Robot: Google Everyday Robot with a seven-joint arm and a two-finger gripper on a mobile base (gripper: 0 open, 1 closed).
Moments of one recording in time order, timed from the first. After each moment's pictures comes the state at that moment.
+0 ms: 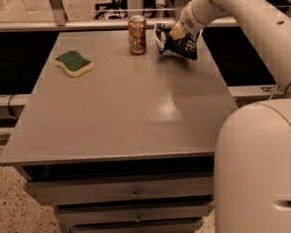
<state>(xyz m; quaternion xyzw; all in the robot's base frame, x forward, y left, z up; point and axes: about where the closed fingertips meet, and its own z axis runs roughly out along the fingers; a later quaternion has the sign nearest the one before) 0.818 -0.135 0.906 -0.42 0.82 0.02 0.40</state>
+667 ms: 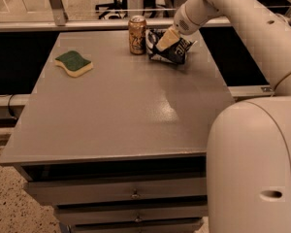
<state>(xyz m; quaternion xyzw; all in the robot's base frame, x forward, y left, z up) 0.813 -0.113 0.896 -0.45 0.81 0.04 0.37</state>
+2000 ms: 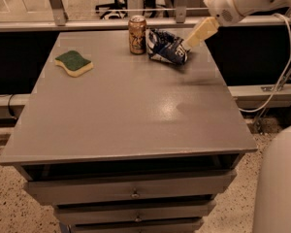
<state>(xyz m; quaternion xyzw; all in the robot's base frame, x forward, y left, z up) 0.751 -0.171 0.960 -0.51 0.74 0.09 0.44</state>
